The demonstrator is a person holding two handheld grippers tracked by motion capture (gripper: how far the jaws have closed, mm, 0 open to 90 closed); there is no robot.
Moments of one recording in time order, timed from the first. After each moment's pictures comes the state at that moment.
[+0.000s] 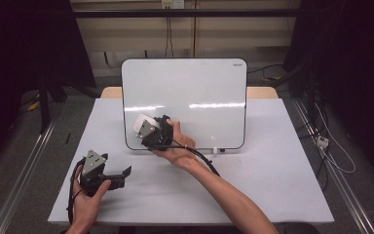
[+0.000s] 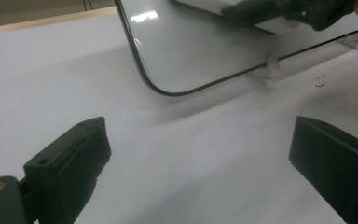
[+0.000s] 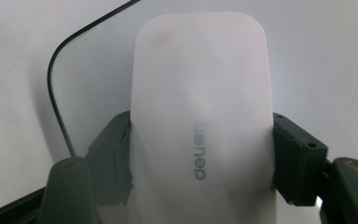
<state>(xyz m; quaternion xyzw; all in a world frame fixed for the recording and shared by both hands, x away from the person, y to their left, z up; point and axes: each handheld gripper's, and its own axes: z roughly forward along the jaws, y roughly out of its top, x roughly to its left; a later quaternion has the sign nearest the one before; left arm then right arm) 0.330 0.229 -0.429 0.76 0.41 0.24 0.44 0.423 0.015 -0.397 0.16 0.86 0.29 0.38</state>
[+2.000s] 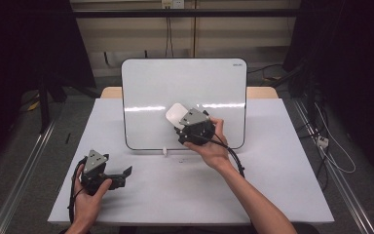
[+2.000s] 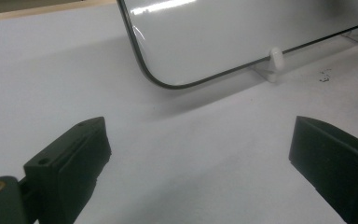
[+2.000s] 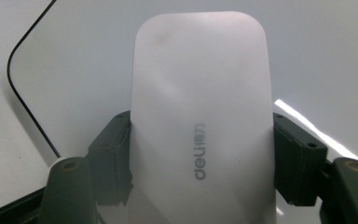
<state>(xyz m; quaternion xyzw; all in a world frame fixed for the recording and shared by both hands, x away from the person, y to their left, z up) 0.334 0.229 -0.433 0.76 0.42 0.23 0.44 0.409 -0.092 -0.371 0.29 0.80 0.38 0.35</state>
